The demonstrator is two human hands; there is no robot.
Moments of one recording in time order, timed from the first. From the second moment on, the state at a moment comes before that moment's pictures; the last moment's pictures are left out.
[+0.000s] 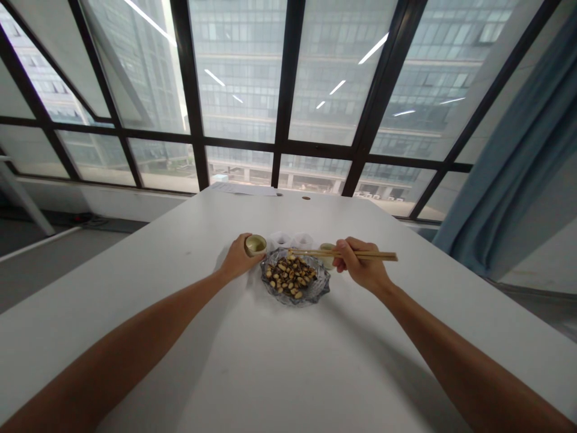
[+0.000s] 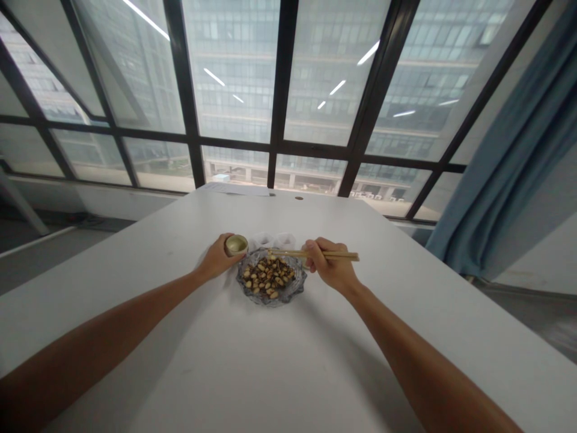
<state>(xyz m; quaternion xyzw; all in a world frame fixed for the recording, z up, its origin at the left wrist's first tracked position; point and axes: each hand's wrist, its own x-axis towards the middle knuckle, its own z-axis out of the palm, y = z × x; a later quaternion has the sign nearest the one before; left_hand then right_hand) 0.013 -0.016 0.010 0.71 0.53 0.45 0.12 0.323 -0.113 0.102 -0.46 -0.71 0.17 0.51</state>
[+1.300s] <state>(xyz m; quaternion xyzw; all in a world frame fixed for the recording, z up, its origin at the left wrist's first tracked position) 0.074 0.007 0.069 0.81 0.52 0.28 0.01 0.351 -0.113 0.141 -0.49 -0.69 0.07 0.53</state>
